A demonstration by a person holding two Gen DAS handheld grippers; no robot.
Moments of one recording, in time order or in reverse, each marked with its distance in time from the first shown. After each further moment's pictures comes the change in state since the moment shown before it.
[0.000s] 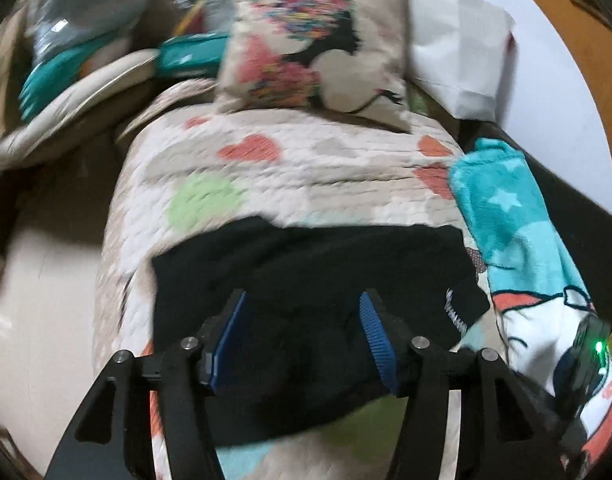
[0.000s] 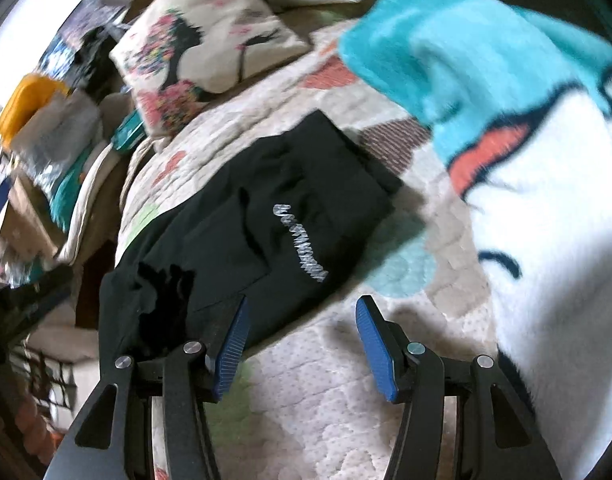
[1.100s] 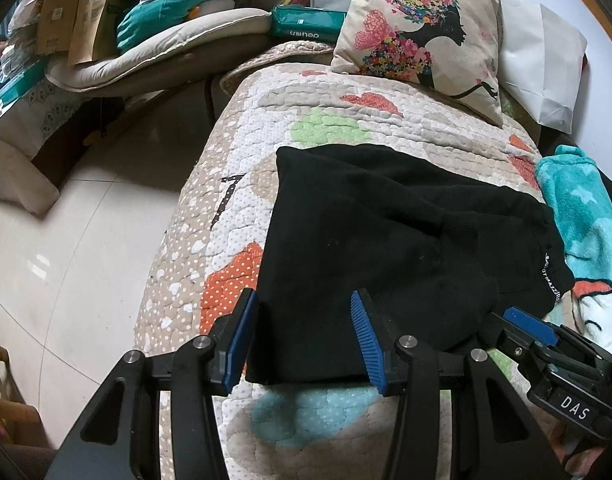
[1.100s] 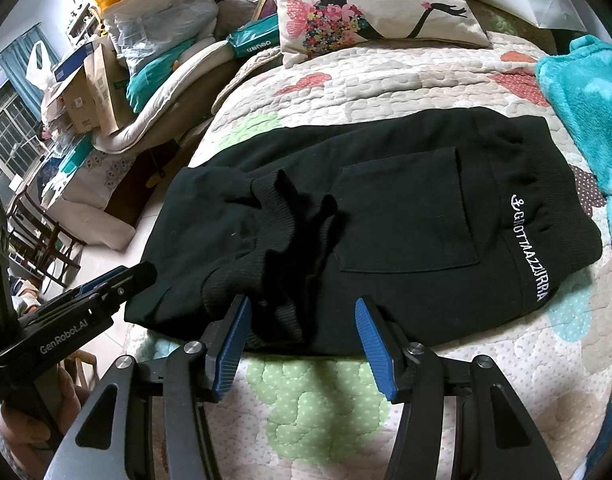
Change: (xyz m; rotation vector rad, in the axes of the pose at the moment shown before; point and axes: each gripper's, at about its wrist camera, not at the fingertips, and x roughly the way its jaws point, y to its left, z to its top) left arm -0.001 0.076 -0.100 -0.218 -0.014 0.218; right arm 0.037 0.103 -0.035 -0.437 0.137 0.166
